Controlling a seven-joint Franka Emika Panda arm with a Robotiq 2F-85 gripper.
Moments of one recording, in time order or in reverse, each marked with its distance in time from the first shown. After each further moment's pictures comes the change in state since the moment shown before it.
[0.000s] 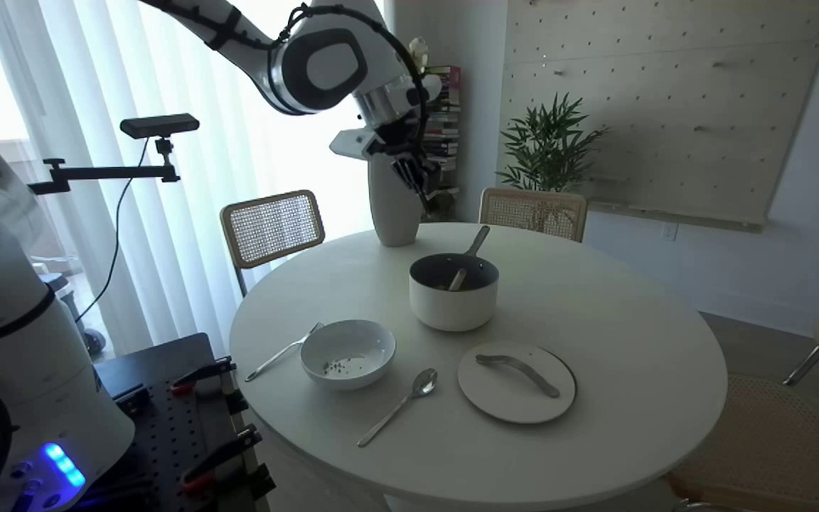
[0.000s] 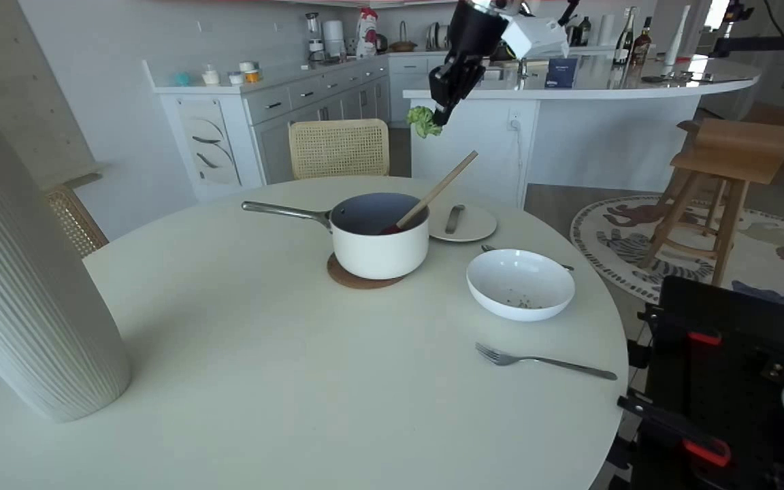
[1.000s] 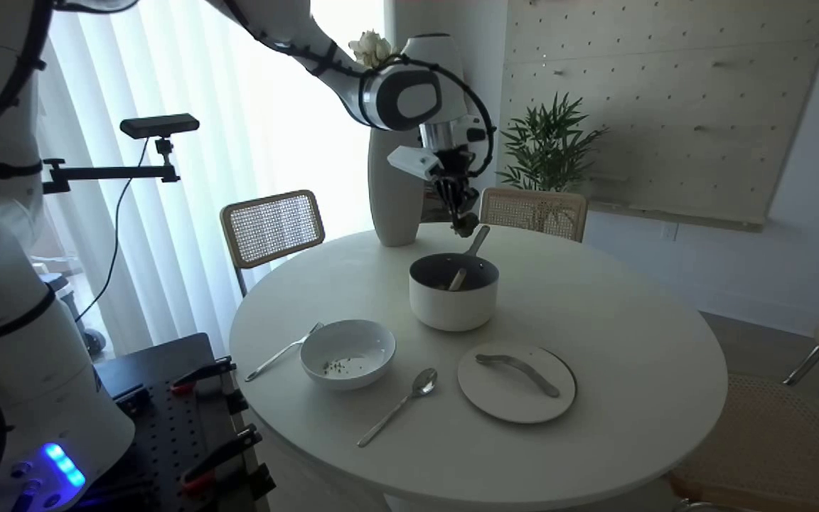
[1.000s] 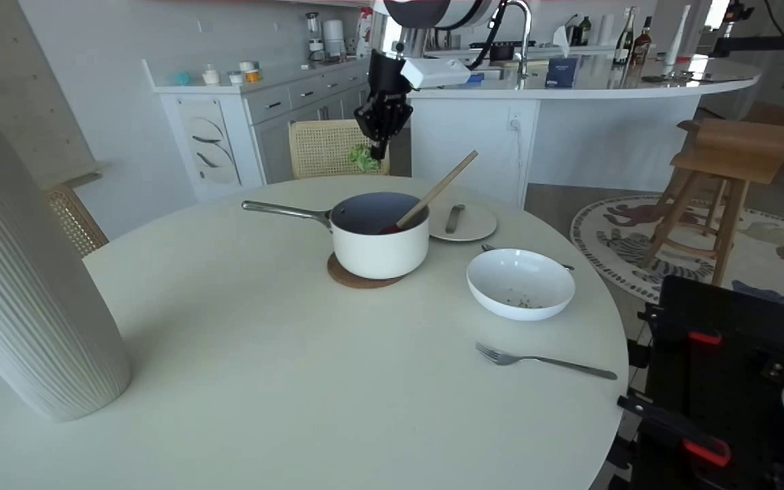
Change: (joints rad) arm -0.001 0.450 0.056 0.491 0.157 -0.224 -0.026
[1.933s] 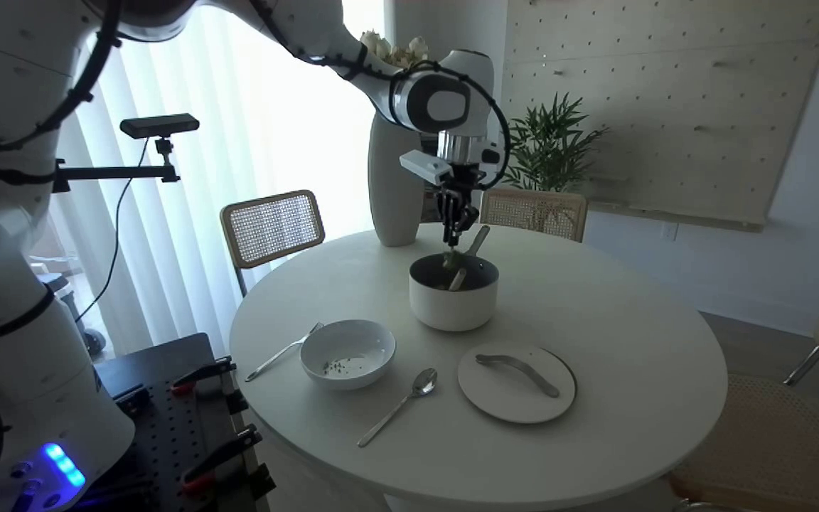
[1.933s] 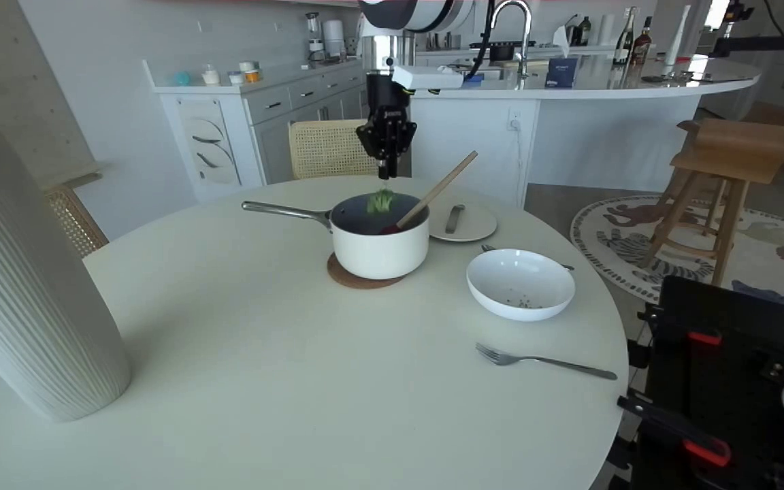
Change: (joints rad) arm -0.032 0.144 0.008 0.217 0.050 -0.345 0.004
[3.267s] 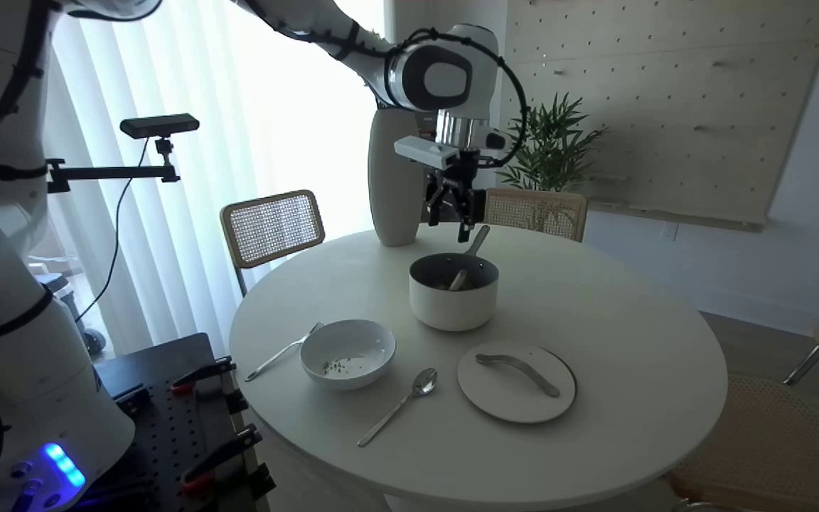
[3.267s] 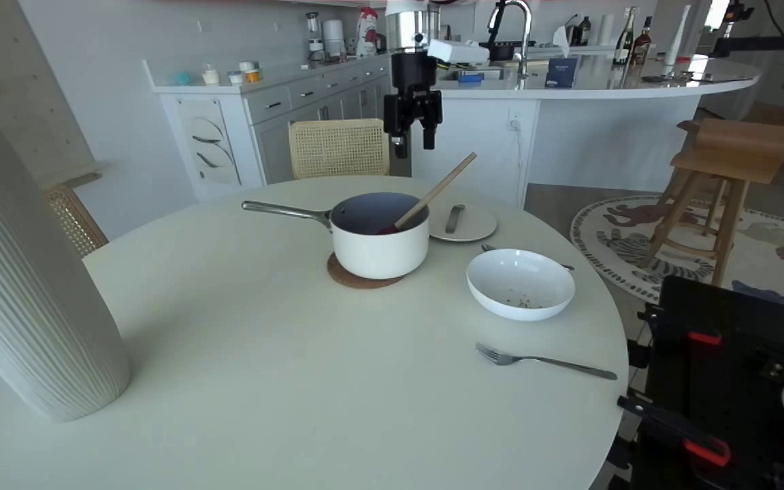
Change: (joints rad) arm -0.037 -0.108 -0.016 -0.075 -0.037 -0.090 -0.152
